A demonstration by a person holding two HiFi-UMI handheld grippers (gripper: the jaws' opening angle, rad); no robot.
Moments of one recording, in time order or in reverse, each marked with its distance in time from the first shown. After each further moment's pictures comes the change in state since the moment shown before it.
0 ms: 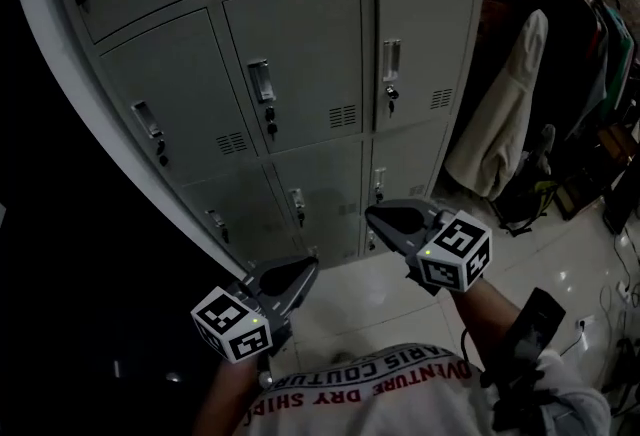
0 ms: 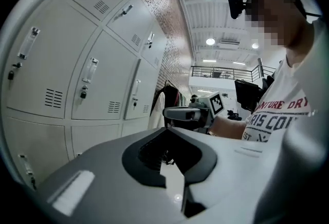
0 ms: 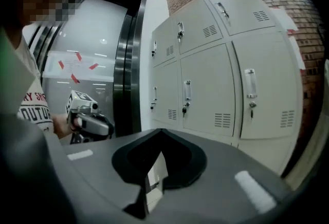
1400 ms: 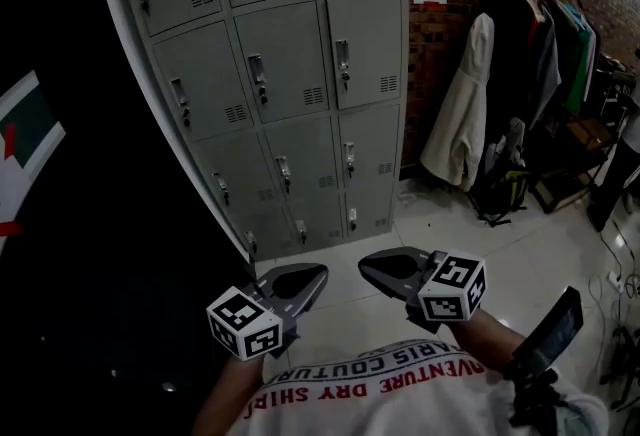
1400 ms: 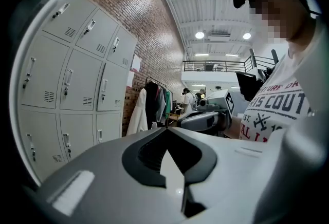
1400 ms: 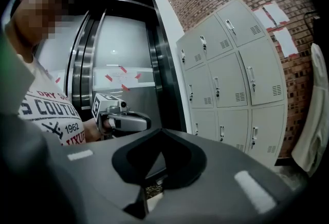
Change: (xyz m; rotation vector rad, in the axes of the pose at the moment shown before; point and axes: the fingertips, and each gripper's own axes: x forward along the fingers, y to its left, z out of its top) left arm -0.075 -0.305 -0.065 0.083 0.036 -0.015; right arm -0.260 0.257 -0.063 0.105 0.006 0.195
